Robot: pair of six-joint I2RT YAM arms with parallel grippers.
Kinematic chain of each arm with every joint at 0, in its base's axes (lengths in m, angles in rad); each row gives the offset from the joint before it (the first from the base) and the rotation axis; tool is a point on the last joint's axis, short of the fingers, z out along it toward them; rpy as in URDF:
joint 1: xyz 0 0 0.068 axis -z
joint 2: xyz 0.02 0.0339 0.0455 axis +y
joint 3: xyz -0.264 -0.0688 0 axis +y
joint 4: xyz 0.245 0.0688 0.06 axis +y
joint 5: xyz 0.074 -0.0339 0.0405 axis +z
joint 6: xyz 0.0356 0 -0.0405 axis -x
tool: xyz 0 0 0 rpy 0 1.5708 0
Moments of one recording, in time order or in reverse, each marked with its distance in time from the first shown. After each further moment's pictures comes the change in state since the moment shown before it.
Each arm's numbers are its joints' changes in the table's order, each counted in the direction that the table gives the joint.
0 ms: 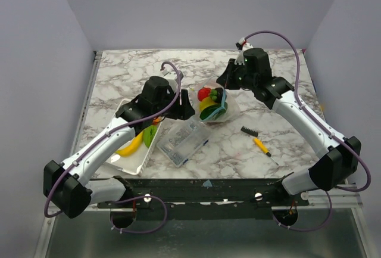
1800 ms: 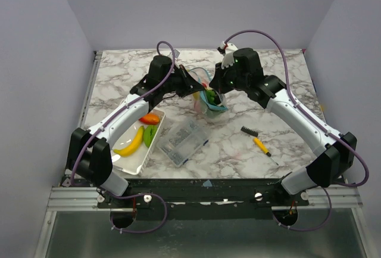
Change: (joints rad) left arm -0.130 0.308 -0.131 -0.315 -0.237 0.550; right arm -0.088 0.043 -0.073 0.055 0.038 0.256
